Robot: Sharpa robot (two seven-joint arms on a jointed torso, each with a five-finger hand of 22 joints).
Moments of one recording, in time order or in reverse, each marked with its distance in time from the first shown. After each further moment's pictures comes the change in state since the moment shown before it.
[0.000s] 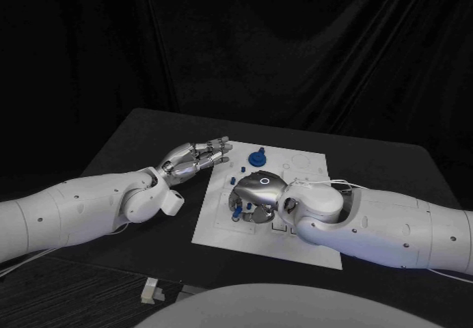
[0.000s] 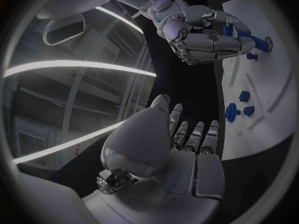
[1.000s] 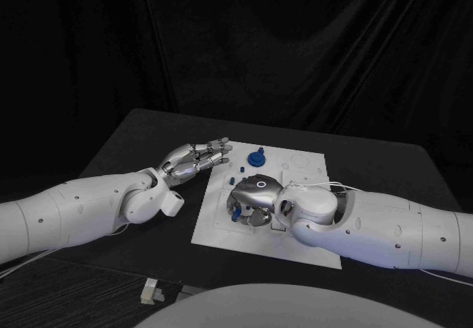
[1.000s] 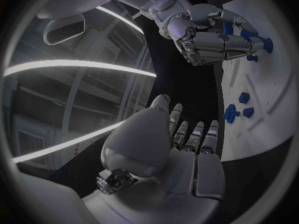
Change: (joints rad) left arm -0.004 0.006 0.000 -0.006 0.000 0.008 0.000; left_hand 0.000 0.000 0.000 0.000 0.000 0.000 0.000 0.000 0.000 0.000 0.000 0.000 0.000 0.000 0.000 0.000 0.000 0.000 0.000 0.000 0.000 0.000; right arm -0.021 0.023 0.003 -0.029 -0.001 0.020 0.004; right_hand 0.000 0.000 0.011 -0.011 0.000 0.000 0.000 0.000 0.009 0.011 0.004 0.000 0.022 0.000 0.000 0.000 -0.001 0.000 0.000 0.000 -0.001 0.000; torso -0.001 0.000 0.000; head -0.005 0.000
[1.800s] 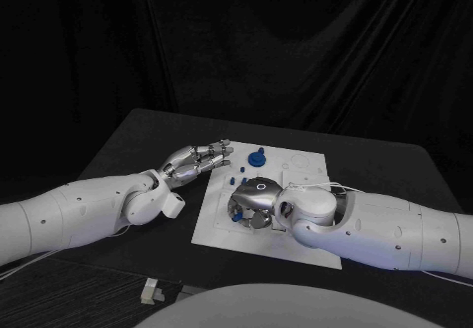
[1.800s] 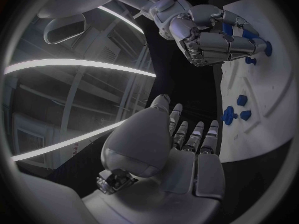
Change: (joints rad) left arm -0.009 0.005 0.000 -0.005 0.000 0.009 0.000; left_hand 0.000 0.000 0.000 0.000 0.000 0.000 0.000 0.000 0.000 0.000 0.000 0.000 0.000 0.000 0.000 0.000 0.000 0.000 0.000 0.000 0.000 0.000; right arm -0.004 0.000 -0.001 0.003 -0.002 0.047 -0.014; right_hand 0.000 0.000 0.014 -0.014 -0.049 -0.094 0.026 -0.058 -0.008 0.000 0.001 -0.012 0.006 -0.026 0.020 -0.009 -0.021 0.000 -0.038 0.006 -0.046 0.000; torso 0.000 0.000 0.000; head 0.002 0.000
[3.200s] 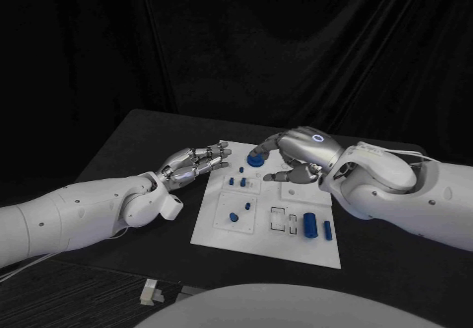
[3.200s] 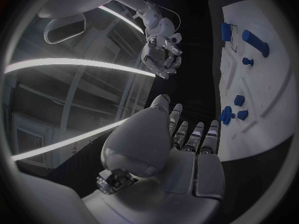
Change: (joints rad) left arm -0.009 -0.003 0.000 -0.005 0.000 0.006 0.000; left_hand 0.000 0.000 0.000 0.000 0.000 0.000 0.000 0.000 0.000 -0.003 0.003 0.000 0.000 -0.005 -0.005 0.000 0.000 0.000 0.000 0.000 0.000 -0.001; right arm 0.206 -0.302 0.000 0.200 0.144 -0.276 0.080; right_hand 0.065 -0.020 -0.240 0.276 -0.251 -0.159 -0.056 -0.020 -0.177 -0.281 0.018 0.285 0.091 -0.114 0.025 -0.066 -0.131 0.001 -0.101 0.037 -0.258 0.000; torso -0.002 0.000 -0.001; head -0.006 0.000
